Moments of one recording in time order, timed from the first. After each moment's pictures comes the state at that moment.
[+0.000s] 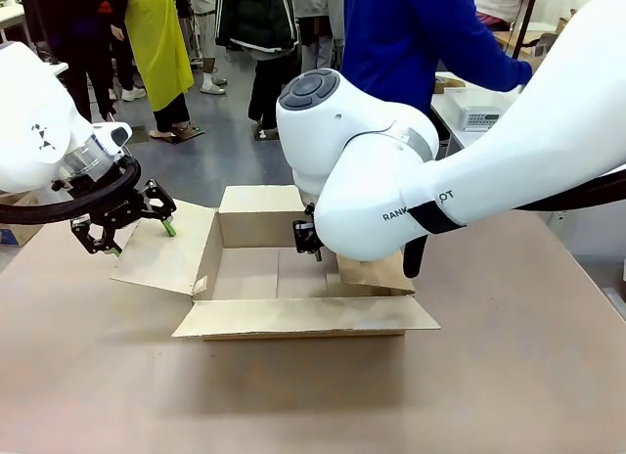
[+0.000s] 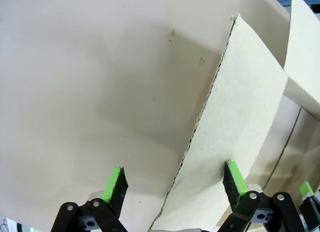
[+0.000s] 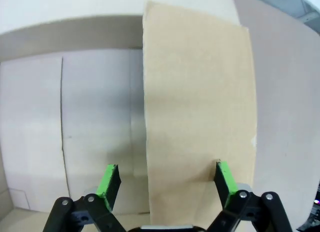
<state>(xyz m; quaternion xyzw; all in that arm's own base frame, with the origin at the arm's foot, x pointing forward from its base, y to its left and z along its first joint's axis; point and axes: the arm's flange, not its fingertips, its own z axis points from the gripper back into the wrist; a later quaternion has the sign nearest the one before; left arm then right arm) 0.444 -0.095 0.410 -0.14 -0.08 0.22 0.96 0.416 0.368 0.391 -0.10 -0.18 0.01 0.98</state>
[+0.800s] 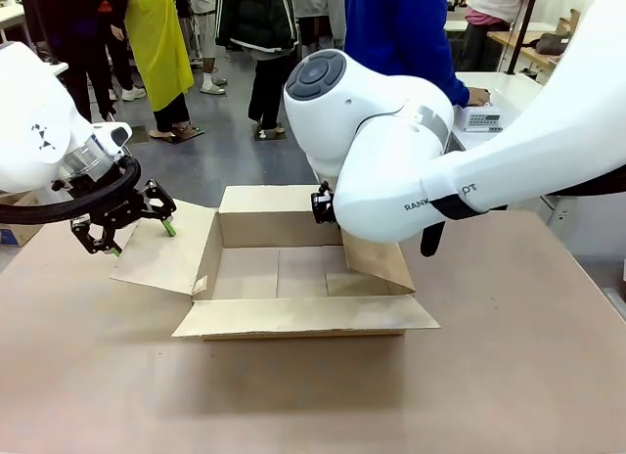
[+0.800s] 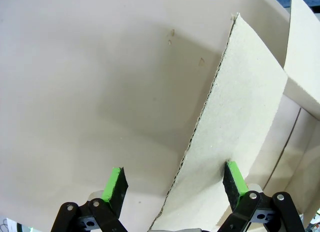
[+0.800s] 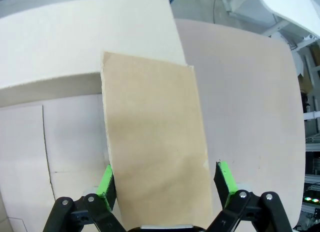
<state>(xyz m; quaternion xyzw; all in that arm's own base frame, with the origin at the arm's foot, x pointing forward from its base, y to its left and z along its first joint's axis) 0.444 -0.095 0.410 -0.14 -0.08 0.22 0.96 0.432 0.344 0.423 -0.14 -0.24 -0.03 0.96</state>
